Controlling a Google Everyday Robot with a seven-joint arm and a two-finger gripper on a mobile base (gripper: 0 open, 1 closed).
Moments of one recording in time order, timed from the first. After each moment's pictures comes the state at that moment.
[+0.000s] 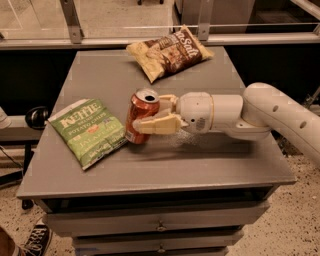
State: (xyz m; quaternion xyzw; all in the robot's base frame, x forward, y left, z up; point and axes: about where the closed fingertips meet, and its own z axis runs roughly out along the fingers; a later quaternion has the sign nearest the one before) arm 0.506 0.032 0.895 -0.47 0.54 0.50 0.48
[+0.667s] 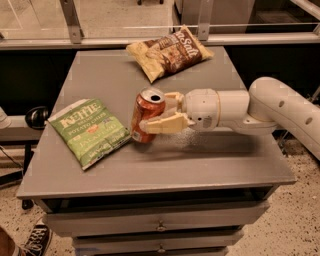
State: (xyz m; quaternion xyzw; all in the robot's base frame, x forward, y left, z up) arm 0.505 0.019 0.897 -0.50 0.53 0.49 0.49
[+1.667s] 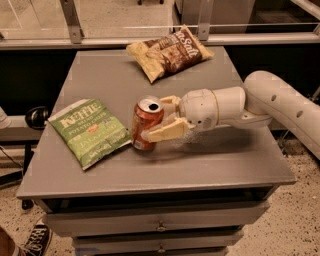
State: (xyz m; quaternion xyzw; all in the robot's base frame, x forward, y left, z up) arm 0.493 0.021 0.885 -0.56 0.49 0.48 0.46
